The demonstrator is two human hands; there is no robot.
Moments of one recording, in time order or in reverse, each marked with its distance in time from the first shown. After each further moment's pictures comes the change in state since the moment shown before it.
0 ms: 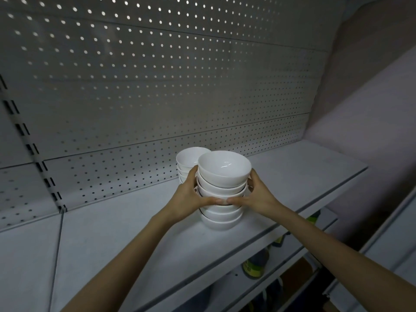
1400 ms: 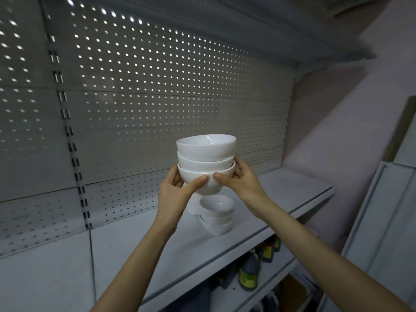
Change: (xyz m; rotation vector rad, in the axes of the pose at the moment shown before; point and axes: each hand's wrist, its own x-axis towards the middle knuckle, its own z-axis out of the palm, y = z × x) left_hand -0.139 0.137 -0.033 -0.416 0.325 0.252; right_hand -0.119 -0.180 0.036 0.347 0.155 -0.223
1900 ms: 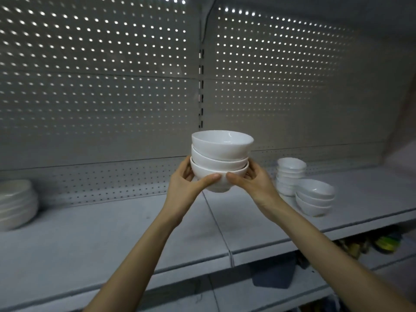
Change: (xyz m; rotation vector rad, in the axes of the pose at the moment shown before) left_hand -0.123 0.099 -0.236 0.205 0.167 0.008; right_hand -0.081 -0.022 0.254 0.084 -0.267 0.032
